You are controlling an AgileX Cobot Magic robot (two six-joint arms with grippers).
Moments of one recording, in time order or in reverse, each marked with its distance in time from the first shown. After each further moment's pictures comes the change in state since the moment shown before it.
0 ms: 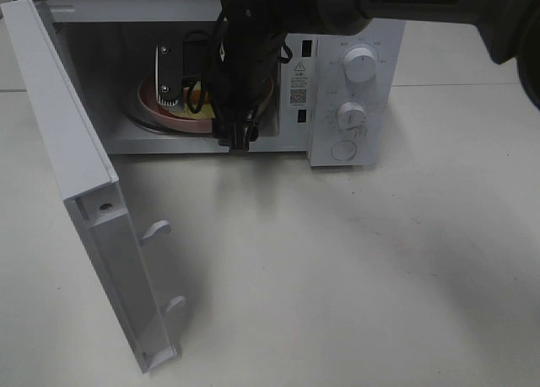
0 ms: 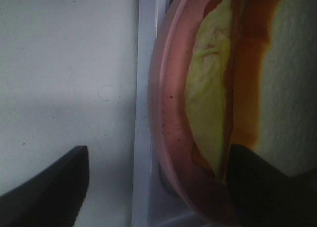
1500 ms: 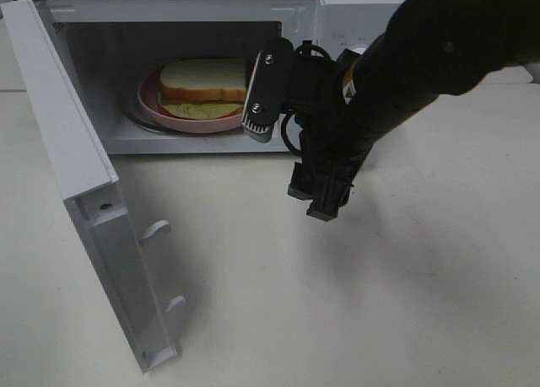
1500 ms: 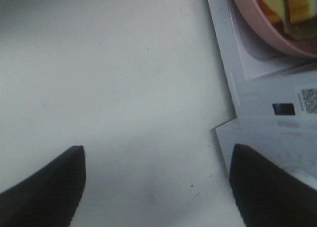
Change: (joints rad) left arm 0.000 0.000 0.000 0.000 0.000 0.000; right arm 0.000 -0.616 0.850 -0.028 -0.264 0.373
